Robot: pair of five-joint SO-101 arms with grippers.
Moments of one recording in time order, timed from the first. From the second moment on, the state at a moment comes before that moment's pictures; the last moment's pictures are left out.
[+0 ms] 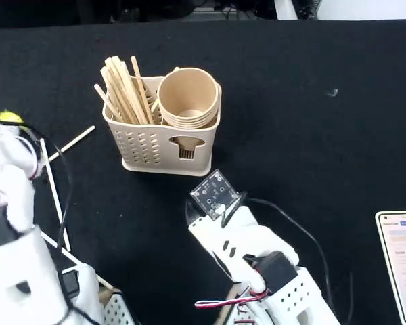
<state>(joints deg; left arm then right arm) -27.1 -56.0 30.2 63.6 6.3 -34.3 -93.3 88.5 53.1 8.9</state>
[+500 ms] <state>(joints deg) -33.2 -31.4 47.5 82.4 -0.2 -34.4 -93.3 88.9 53.1 9.0</state>
